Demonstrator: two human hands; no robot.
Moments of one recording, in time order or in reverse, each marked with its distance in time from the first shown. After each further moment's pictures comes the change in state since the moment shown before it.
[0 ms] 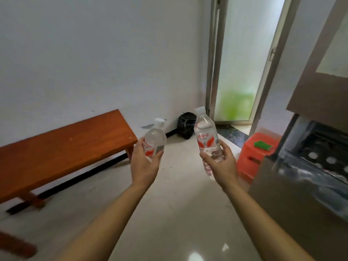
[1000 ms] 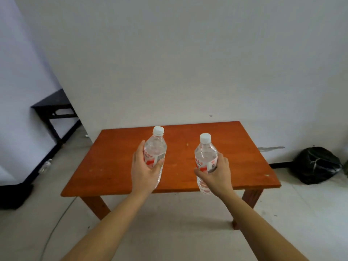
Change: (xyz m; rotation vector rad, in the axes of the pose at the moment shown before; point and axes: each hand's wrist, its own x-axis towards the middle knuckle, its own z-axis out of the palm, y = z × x) left_hand 0.279 -0.376 -0.432 0.175 0.431 -0.186; right_hand 0.008 -0.030 0.717 -0.213 -0.599 -0.278
